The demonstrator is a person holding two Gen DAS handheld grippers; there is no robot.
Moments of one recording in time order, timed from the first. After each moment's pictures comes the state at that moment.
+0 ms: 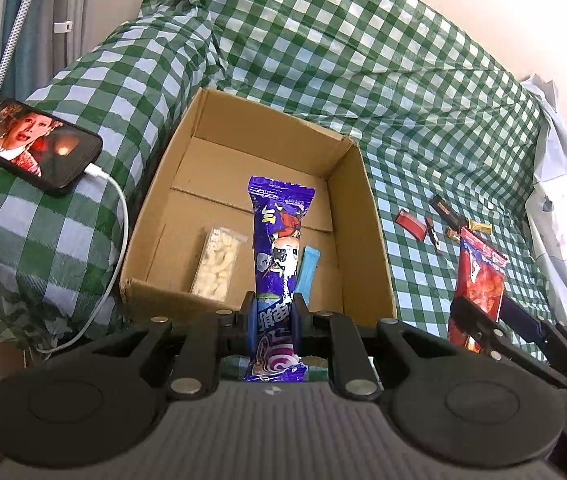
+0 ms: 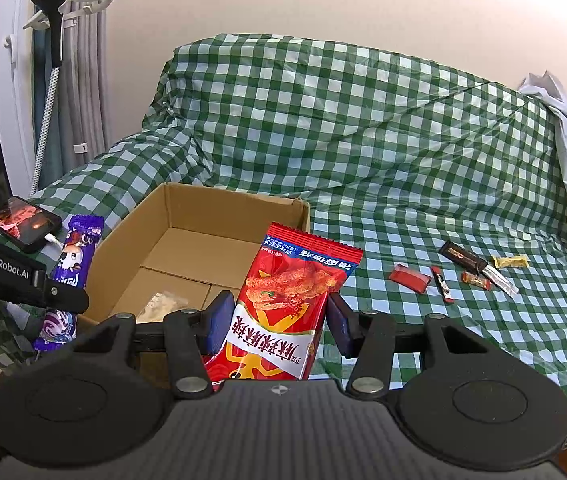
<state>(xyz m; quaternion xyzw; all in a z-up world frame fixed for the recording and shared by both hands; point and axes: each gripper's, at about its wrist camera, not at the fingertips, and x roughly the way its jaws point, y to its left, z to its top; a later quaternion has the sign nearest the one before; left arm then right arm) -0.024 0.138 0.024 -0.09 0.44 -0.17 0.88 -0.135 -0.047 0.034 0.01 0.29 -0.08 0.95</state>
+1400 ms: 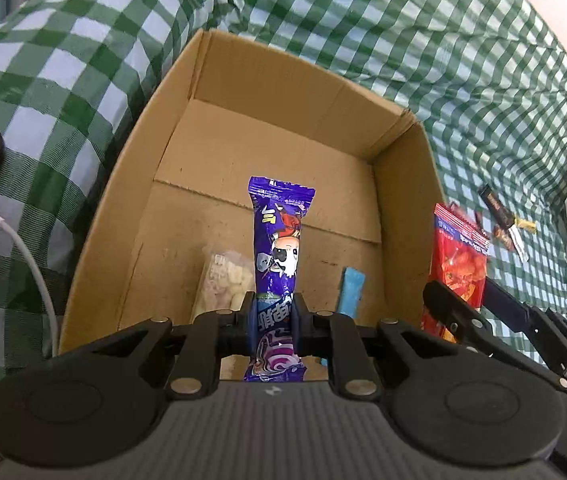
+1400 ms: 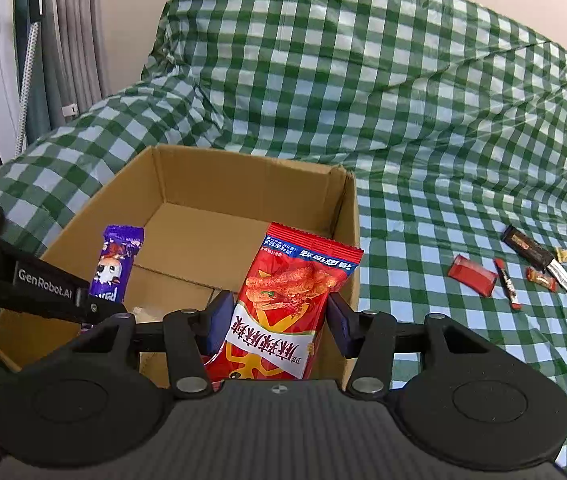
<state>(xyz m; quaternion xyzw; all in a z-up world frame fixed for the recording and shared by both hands) 0.111 0.096 -0.050 -0.08 0.52 -0.15 0.84 0.016 -0.057 -0.036 0.02 0.36 -0.04 0.93</state>
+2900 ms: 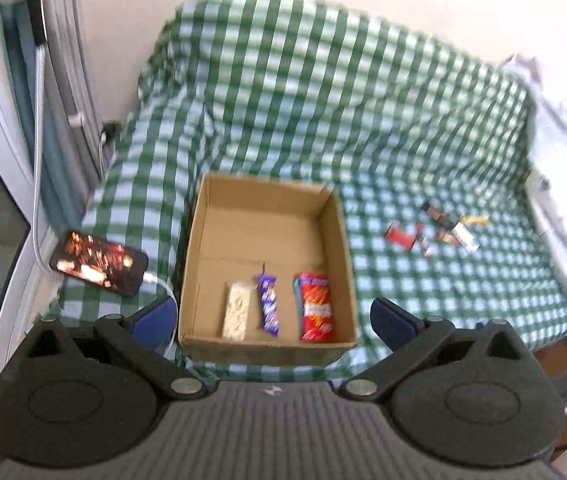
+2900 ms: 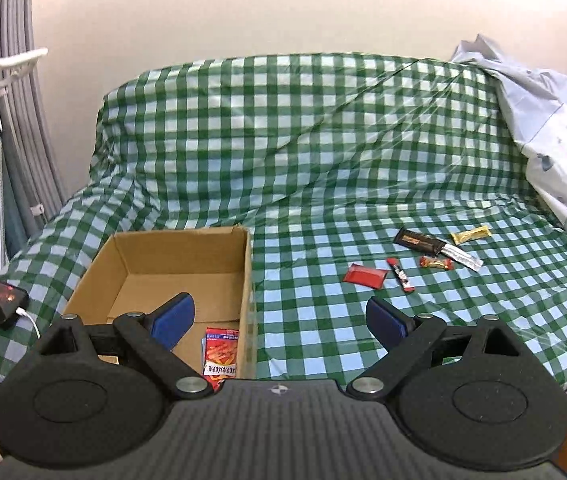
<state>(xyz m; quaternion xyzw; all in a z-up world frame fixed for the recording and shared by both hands) -0.062 0.103 0.245 0.02 0.43 -0.15 0.89 -0.156 -0.101 0.066 0.10 0.25 -0.15 0.95</state>
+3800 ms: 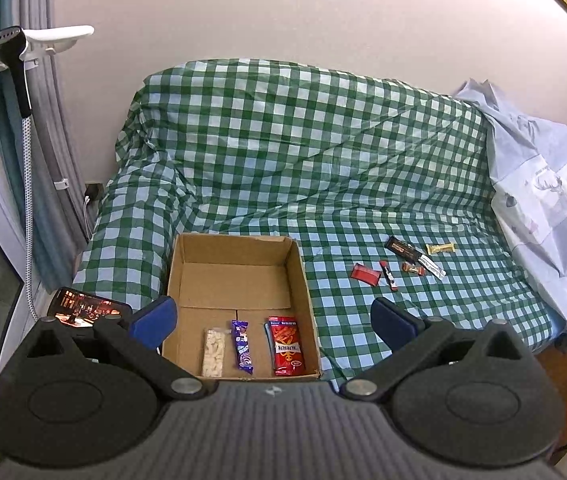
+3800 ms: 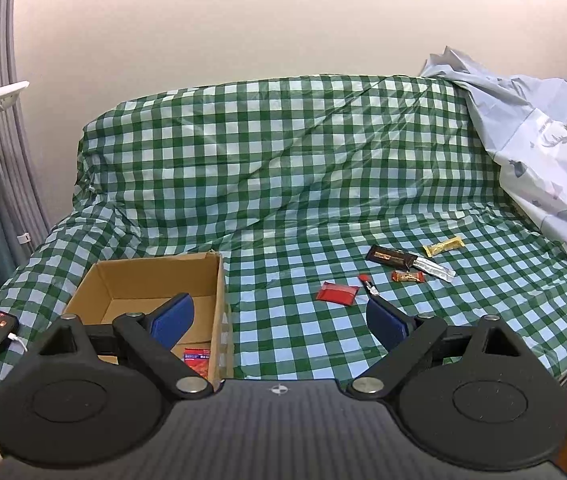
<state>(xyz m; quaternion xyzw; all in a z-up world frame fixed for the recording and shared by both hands) -0.098 0.078 0.296 0.03 0.37 -0.19 0.91 -0.180 -0.123 0.078 0.10 0.23 -0.18 0.95</state>
